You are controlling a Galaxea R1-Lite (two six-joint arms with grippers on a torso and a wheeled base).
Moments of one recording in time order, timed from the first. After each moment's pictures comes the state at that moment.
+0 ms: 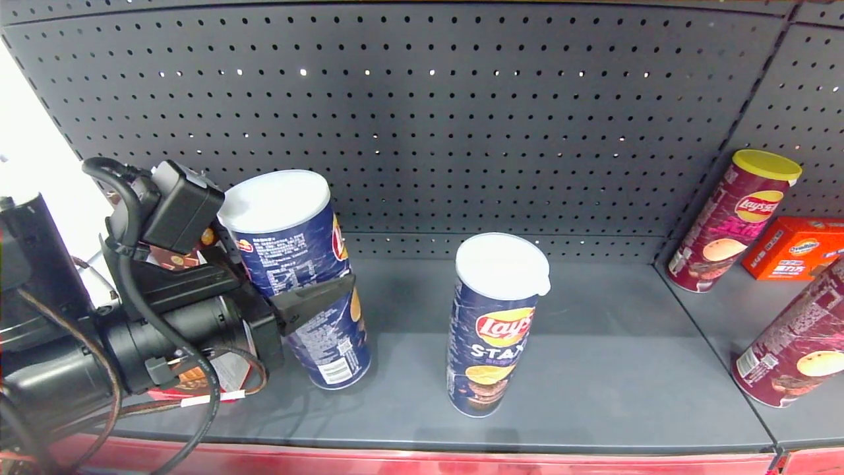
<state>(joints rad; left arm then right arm) -0.48 1.36 -0.60 -0.68 -0.29 0.06 0.56 0.10 -0.04 0.02 -0.16 -0.18</state>
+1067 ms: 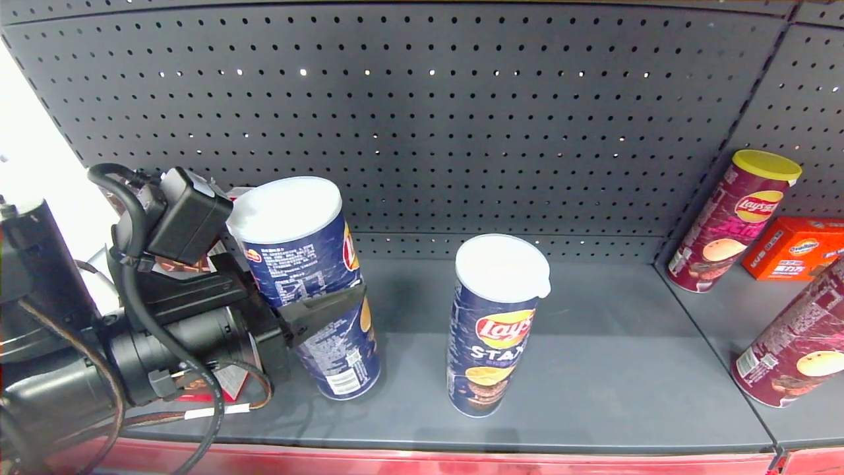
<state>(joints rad) -0.51 1.36 -0.59 -0.68 -0.30 0.06 0.50 0.03 -0.05 0.03 -0.15 -0.09</state>
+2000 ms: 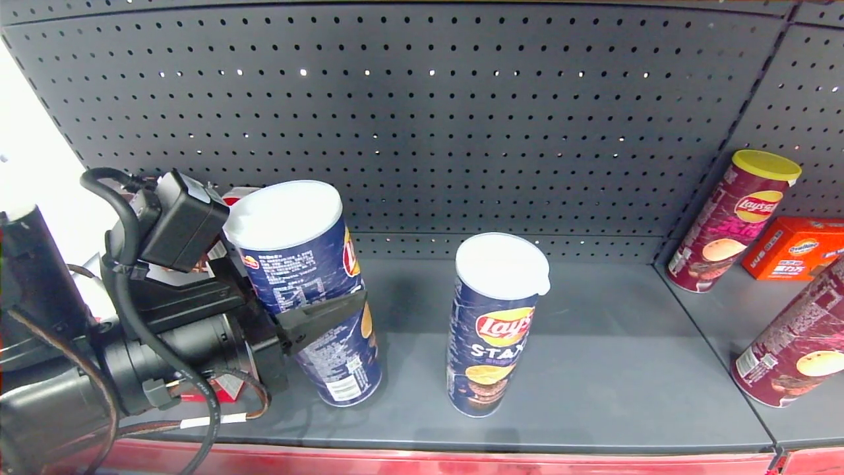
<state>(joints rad) -0.52 1.34 -0.58 -0.68 -0.30 0.06 0.20 0.08 0.00 -0.03 0.00 -0.04</state>
